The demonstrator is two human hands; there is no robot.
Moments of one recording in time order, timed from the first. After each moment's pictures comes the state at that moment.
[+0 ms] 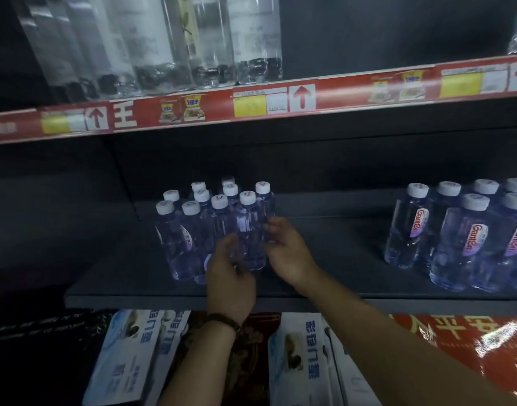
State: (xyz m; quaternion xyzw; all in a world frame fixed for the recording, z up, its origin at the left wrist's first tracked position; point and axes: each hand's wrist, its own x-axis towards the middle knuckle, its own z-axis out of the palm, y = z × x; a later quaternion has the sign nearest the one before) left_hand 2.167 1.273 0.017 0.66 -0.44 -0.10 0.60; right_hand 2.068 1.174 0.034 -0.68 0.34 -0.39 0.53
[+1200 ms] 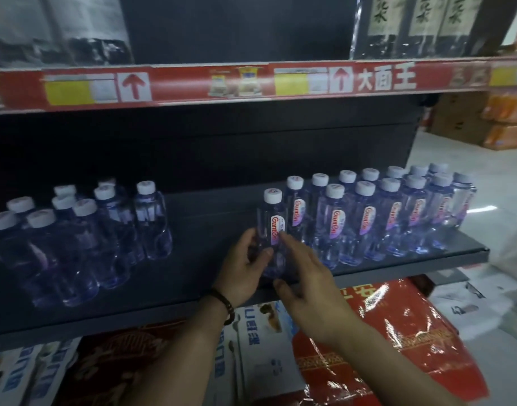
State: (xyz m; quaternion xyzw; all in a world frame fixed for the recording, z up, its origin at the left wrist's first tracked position) left_hand 2.008 1.176 0.009 0.50 -0.60 -0.37 0.50; right_hand 1.830 1.205 0.009 -0.78 0.43 -0.37 0.27
